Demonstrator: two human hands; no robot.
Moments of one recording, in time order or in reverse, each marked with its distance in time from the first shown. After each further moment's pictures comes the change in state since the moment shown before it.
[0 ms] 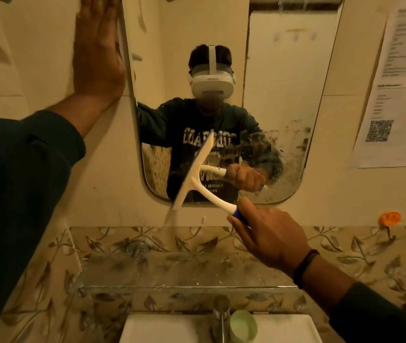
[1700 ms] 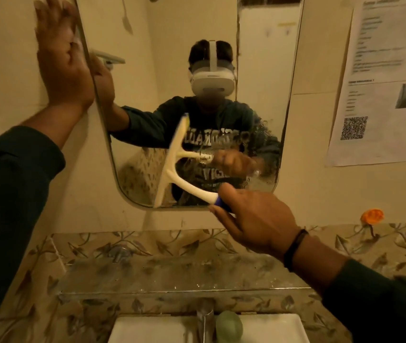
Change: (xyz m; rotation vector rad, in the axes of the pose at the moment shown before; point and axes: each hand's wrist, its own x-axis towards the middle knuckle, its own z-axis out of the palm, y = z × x) left_hand 0.006 0.008 0.017 -0.355 0.115 -0.212; right_hand 0.015 0.023 -0.045 -0.013 0.002 -0.103
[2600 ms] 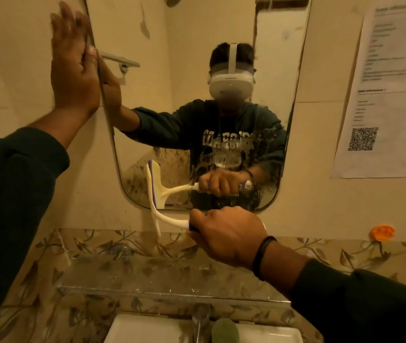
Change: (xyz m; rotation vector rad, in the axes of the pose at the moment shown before) left_hand -0.008 0.005 -0.011 0.162 -0.068 0.029; right_hand 0.014 -0.011 0.029 -0.080 -0.235 -0.150
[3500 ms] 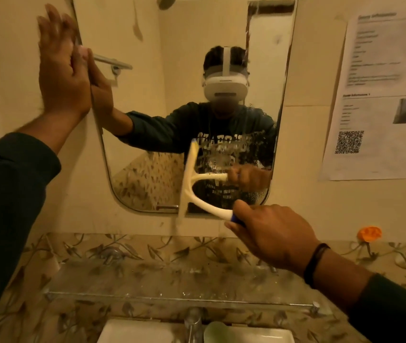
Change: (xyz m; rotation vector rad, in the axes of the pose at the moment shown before) left_hand 0.004 0.002 0.003 0.004 0.031 -0.020; right_hand -0.056 0.052 -0.026 -0.018 0.076 0.171
